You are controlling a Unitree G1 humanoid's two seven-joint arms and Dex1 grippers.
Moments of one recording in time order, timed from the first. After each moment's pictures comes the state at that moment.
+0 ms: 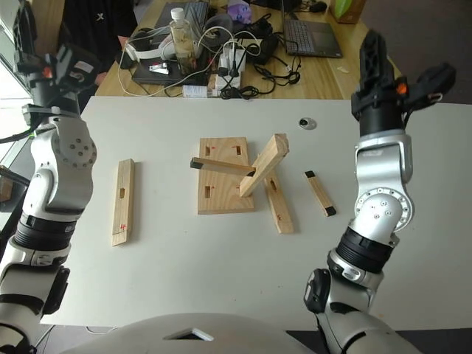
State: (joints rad) left arm -0.55 0.62 -0.27 -0.15 0.86 0.37 0.36; right arm -0.55 -0.13 -0.43 -0.32 1.17 0.48 -0.13
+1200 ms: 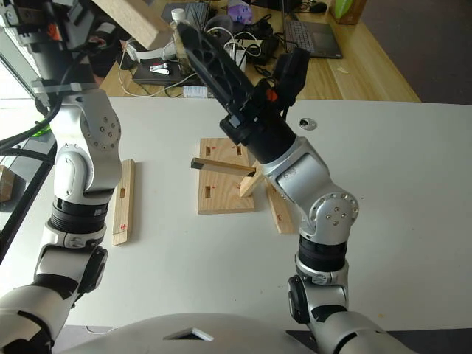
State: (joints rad) left arm -0.67 0.35 -0.17 -0.13 1.07 0.28 0.43; right arm -0.44 -0.05 -0.01 -0.43 1.59 0.66 0.04
